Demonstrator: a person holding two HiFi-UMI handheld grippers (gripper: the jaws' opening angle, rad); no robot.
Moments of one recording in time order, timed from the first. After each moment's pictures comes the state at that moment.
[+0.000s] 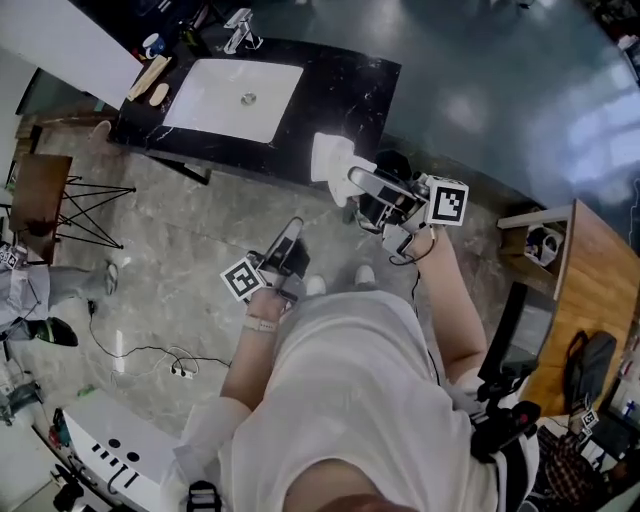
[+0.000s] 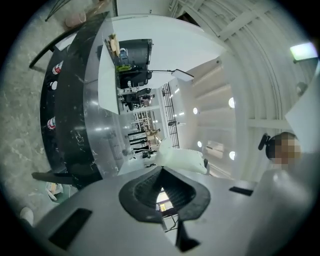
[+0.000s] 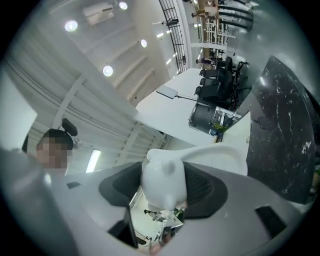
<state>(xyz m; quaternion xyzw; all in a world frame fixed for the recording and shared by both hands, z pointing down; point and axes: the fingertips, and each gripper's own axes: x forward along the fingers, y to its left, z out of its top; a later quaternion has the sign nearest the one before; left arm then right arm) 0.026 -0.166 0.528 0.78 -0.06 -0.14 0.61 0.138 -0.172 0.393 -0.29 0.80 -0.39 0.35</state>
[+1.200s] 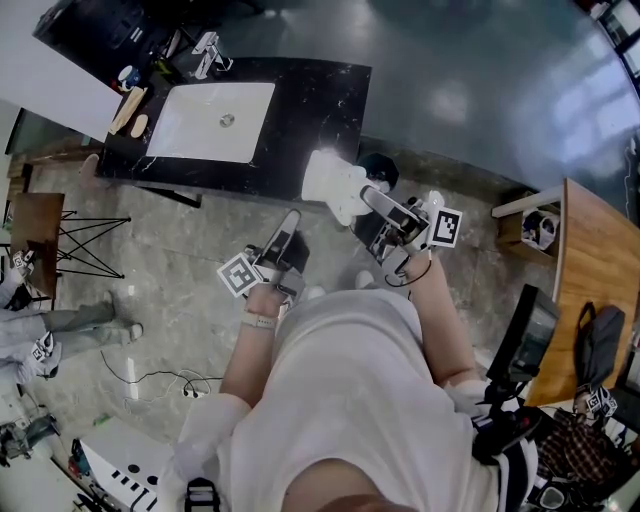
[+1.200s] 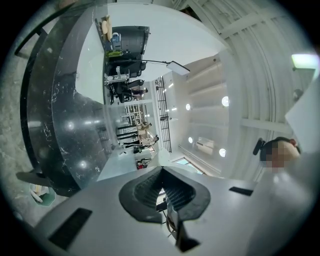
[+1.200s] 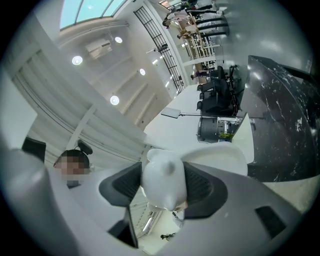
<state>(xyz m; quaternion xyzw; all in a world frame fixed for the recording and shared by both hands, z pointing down) 0.084 -0.181 0.497 0.79 0.01 -0.15 0.60 0.182 -0.131 0.400 -0.27 0.74 -0.38 0.49</state>
